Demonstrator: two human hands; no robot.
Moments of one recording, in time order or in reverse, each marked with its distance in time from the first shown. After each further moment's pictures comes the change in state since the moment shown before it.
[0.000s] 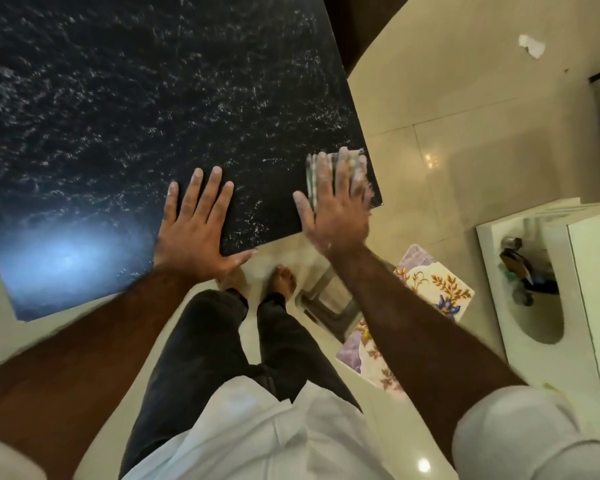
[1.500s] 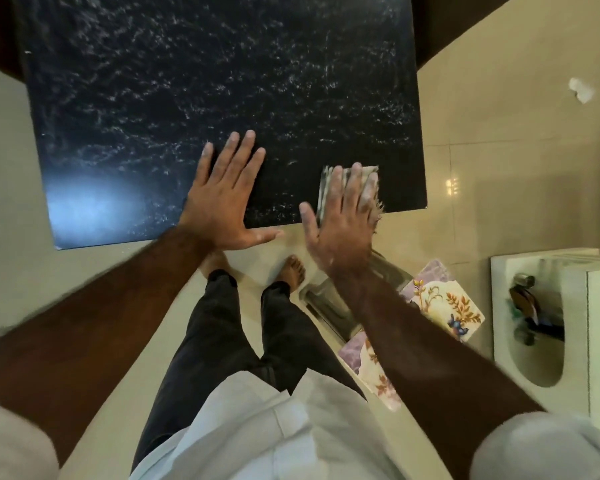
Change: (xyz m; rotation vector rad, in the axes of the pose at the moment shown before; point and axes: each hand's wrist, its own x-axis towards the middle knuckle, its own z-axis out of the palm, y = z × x) left_hand -0.025 -0.024 0.003 -0.137 0.076 -0.029; right_hand -0.057 -0.060 0.009 -0.020 0.005 -0.089
